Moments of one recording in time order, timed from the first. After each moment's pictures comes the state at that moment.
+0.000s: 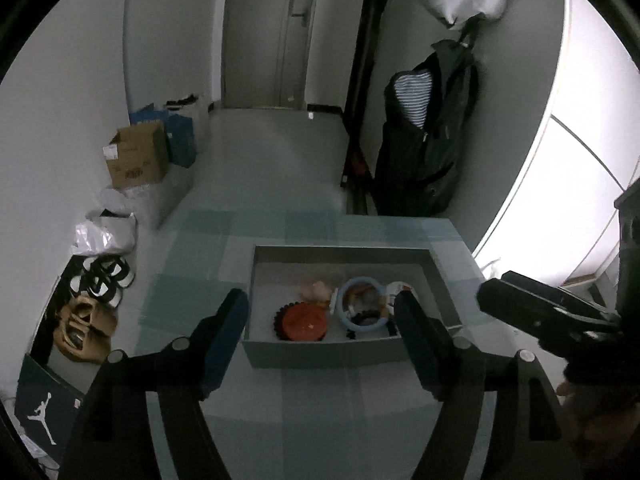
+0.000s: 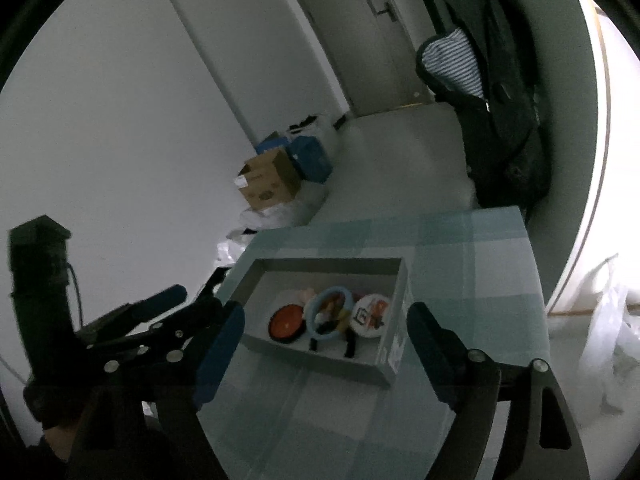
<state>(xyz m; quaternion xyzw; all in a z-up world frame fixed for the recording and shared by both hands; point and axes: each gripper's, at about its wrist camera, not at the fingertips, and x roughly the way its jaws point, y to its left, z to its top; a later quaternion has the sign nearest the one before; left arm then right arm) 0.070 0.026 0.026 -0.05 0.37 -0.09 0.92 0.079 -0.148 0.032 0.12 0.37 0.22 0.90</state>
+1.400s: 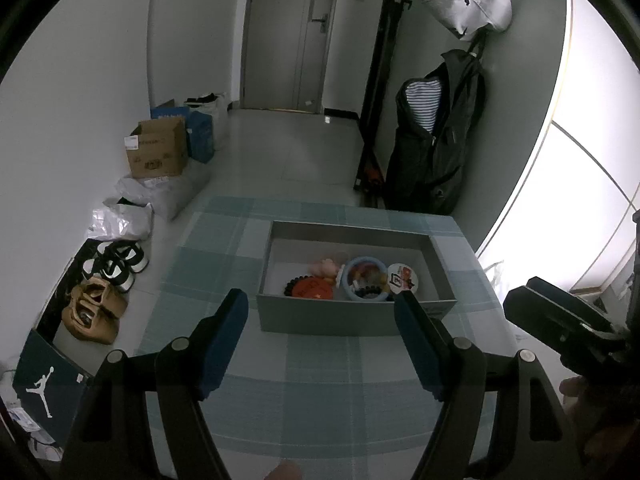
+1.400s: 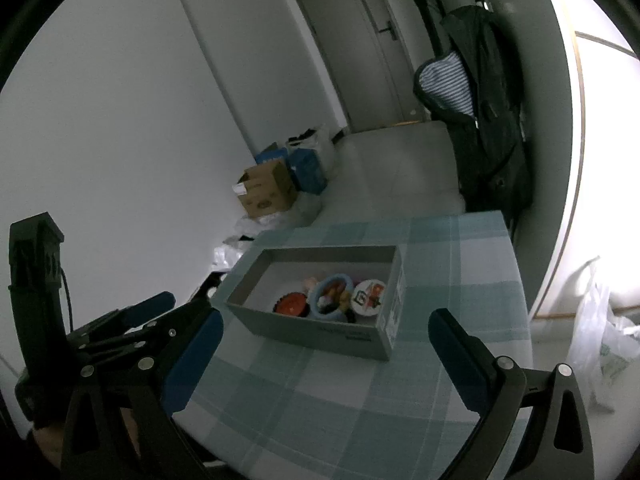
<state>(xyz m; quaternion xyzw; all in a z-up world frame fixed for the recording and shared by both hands) 0.036 0.033 0.026 -0.06 0.36 -0.05 0.93 0.038 -0.153 0.038 0.10 0.34 0.21 0.91</state>
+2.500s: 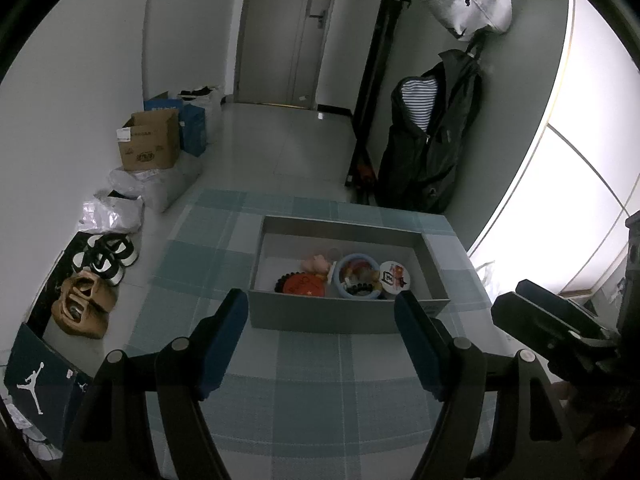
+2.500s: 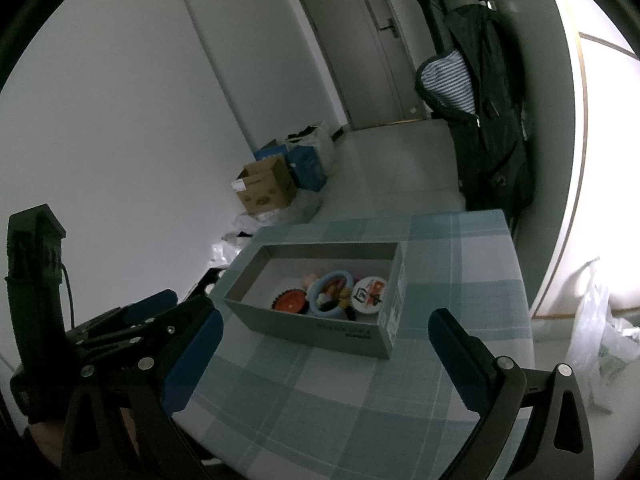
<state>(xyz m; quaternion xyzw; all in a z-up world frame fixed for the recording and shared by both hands) 0.040 0.031 0.023 -0.08 0.37 -0.07 0.92 0.036 -0.151 0.036 0.10 0.34 0.21 0.91</state>
